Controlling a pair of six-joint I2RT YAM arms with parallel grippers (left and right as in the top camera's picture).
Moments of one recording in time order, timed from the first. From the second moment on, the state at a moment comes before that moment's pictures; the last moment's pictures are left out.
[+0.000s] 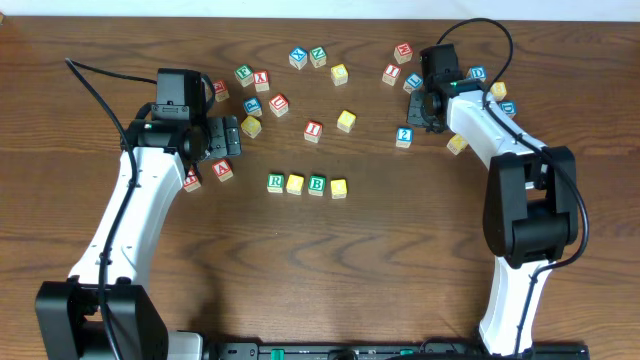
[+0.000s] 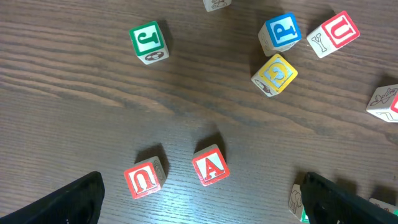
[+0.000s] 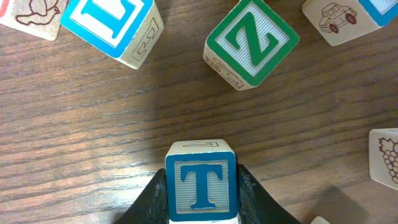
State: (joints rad) left arm -0.05 1.57 1.21 -0.72 -0.08 -0.16; right arm 0.18 2.16 1.58 -0.56 0.15 0.33
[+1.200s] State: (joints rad) left arm -0.05 1.57 1.21 -0.72 -0.08 -0.16; right arm 0.49 1.75 1.59 -0.90 0.33 0.42
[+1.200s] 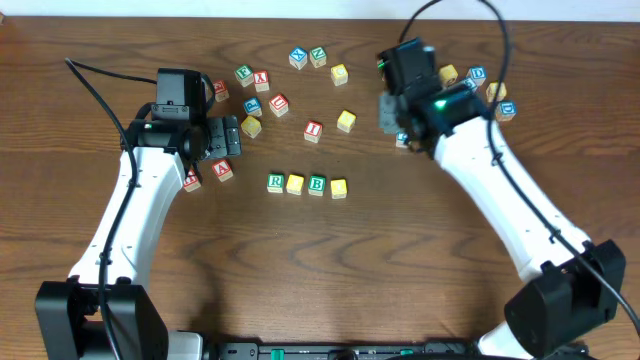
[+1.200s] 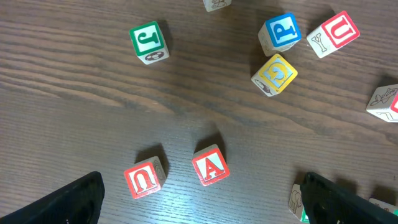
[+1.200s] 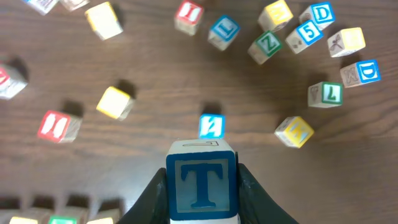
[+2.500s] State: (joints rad) left arm -0.05 1.57 1.21 -0.72 -0.08 -0.16; right arm 0.63 1.61 0.96 -0.47 0.22 0.62
